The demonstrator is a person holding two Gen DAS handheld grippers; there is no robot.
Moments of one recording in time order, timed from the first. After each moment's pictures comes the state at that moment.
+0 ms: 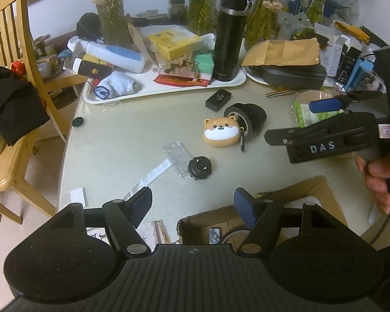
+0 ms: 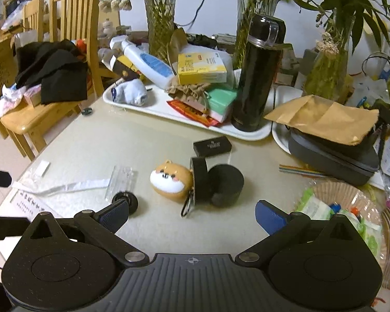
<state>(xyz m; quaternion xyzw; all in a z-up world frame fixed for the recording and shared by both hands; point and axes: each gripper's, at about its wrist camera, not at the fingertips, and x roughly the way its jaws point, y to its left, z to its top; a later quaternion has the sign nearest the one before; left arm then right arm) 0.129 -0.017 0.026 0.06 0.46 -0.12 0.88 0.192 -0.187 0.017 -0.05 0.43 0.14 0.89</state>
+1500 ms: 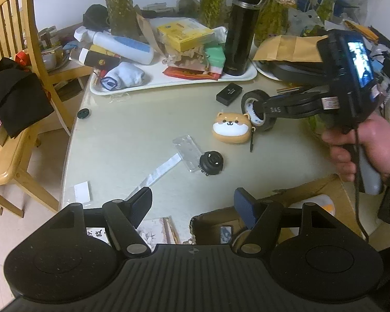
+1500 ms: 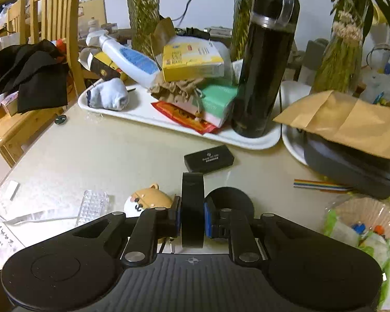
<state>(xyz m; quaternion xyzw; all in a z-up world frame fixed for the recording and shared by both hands) 0.138 -0.005 0.016 0.06 0.47 -0.11 0.87 0.258 -0.173 -0.029 -0.04 0.43 0.12 0.89</state>
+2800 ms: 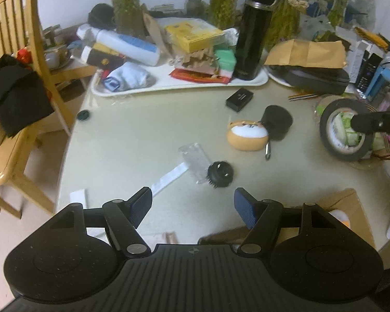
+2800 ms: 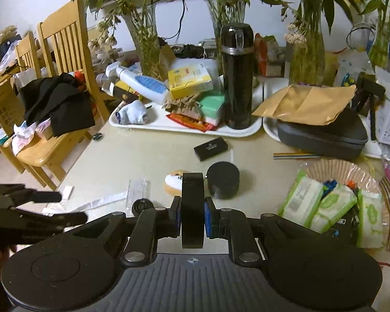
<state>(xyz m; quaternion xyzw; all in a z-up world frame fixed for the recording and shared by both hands) 0.160 -0.004 -0.004 0.05 0.46 -0.10 0.88 0.166 -0.222 0.055 0.04 0.43 0.13 0.89</state>
